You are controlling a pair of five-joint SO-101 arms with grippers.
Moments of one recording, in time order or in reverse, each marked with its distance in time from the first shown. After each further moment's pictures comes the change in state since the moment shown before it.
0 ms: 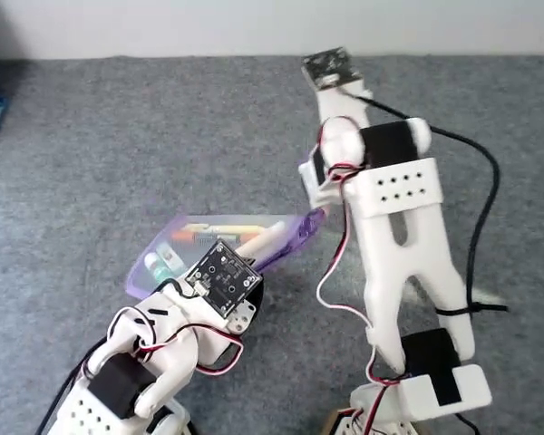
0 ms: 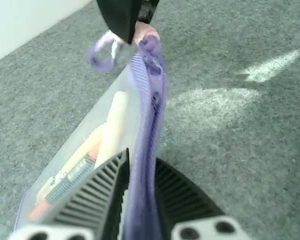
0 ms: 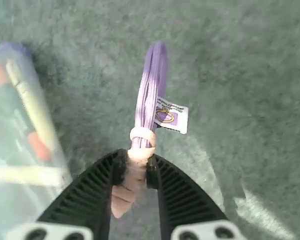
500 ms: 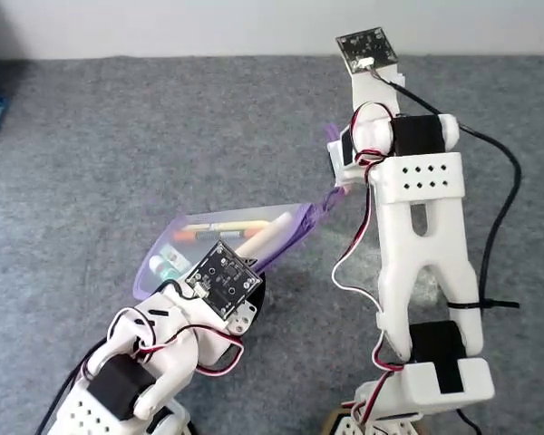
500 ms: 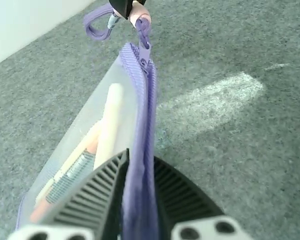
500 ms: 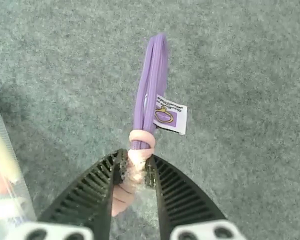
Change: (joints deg) left arm 0.2 0.0 -0.1 -0.1 0.0; right arm 5.4 2.3 0.1 -6.7 2.5
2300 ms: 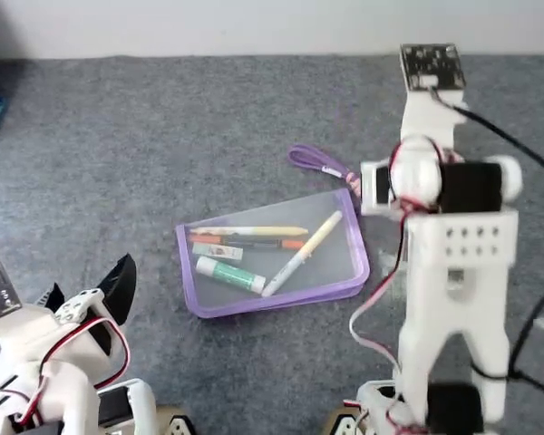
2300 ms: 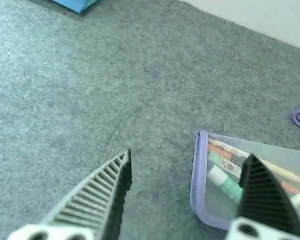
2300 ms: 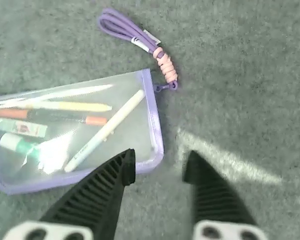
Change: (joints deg) left arm -57.1 -0.7 -32.8 37.4 18.9; right arm 2.2 -20.8 5.6 14.9 -10.4
